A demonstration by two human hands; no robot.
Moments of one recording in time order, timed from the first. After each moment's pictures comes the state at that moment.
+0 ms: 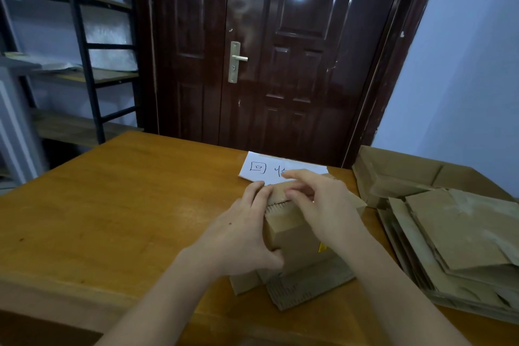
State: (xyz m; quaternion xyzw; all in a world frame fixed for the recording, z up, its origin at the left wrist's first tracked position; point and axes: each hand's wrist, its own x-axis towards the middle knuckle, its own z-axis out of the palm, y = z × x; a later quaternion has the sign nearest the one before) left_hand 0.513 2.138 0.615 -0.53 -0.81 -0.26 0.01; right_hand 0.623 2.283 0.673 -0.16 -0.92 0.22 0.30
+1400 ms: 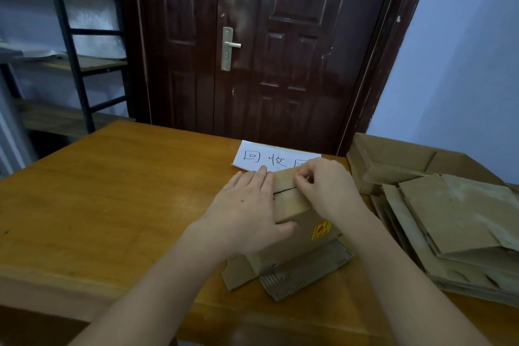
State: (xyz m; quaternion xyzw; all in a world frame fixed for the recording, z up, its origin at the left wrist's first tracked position) left_hand 0.521 2.166 0.631 -0.51 -0.85 -0.09 0.08; right_hand 0.614 2.313 0.673 -0.27 -0.93 0.08 0.21
